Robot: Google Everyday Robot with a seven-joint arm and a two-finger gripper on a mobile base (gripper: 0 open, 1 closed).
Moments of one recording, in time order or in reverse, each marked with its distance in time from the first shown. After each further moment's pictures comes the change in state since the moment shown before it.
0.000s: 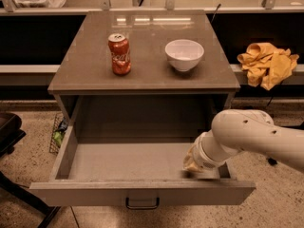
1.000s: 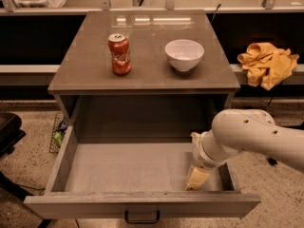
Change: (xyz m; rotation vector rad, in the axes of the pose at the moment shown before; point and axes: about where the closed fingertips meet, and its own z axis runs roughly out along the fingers) arm -0.001 0.001 -0.003 0.005 0.001 -0.005
